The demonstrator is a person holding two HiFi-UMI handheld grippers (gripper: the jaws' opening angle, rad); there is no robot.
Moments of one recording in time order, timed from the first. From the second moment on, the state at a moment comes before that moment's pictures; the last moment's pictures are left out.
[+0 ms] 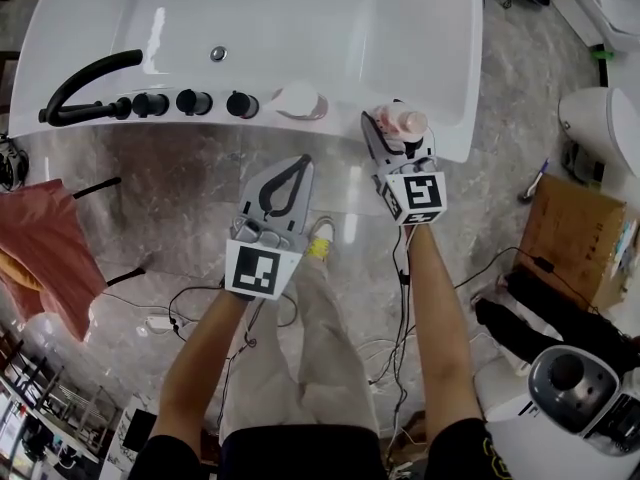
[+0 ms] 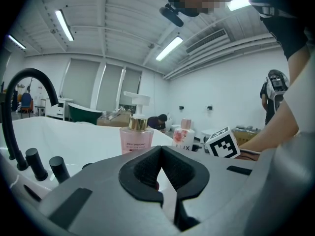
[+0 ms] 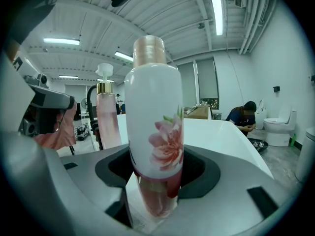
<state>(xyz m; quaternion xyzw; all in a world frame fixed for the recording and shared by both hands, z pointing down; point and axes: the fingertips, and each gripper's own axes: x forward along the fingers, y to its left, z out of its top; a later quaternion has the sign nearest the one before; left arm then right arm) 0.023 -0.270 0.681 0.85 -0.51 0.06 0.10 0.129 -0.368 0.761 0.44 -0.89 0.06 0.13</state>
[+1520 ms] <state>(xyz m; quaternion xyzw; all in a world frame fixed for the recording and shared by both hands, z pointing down) 0.014 -0.247 0.629 0.87 -0.49 0.06 0.09 0.148 -0.324 0.690 0.50 -0.86 0.06 0.11</state>
